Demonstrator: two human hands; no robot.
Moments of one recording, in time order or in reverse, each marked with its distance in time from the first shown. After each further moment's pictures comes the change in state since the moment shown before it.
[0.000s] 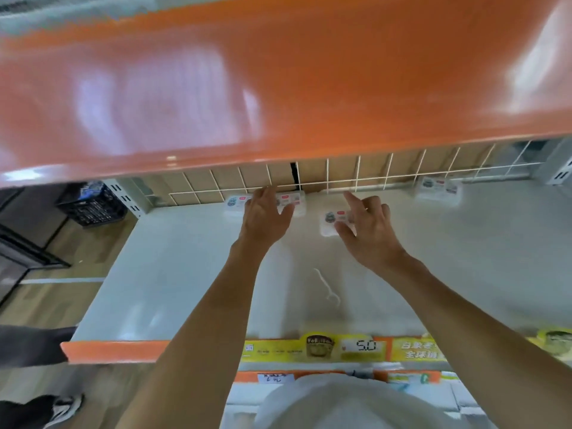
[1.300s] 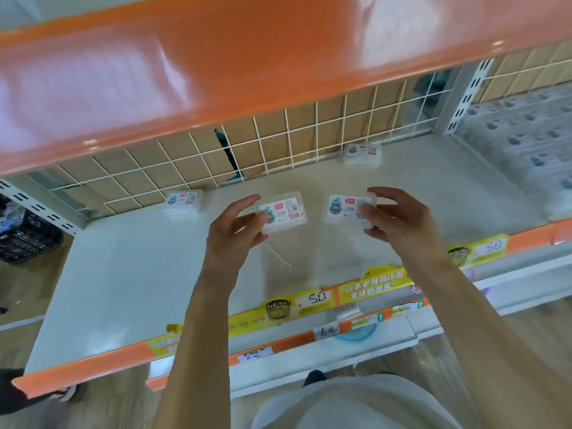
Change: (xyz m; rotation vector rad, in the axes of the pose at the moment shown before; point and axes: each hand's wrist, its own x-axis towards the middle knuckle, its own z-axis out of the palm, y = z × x) left_hand -0.101 0.036 -0.008 -0.965 -0.223 -0.095; right_hand -0.120 0.044 -0.081 1.020 0.325 0.400
